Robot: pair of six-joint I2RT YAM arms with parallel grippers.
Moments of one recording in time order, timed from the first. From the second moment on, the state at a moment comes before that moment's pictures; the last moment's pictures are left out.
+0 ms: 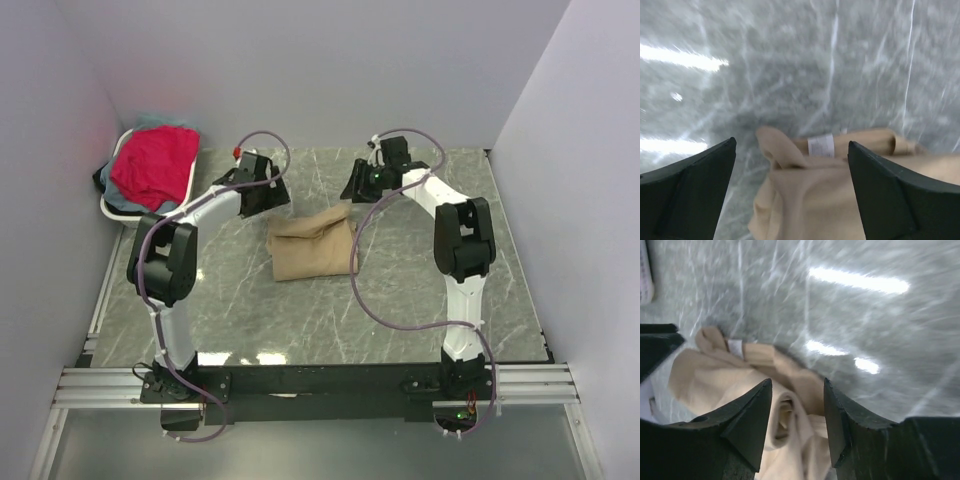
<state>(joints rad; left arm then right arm) -0.36 1.93 1.42 -0.33 -0.11 -0.63 0.25 2.17 1.70 -0.39 -0.51 0.42</state>
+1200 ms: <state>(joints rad) -0.47 1.86 1.28 -0.25 0.25 -0.64 0.37 2.03 1.49 -0.35 -0.60 0.41</state>
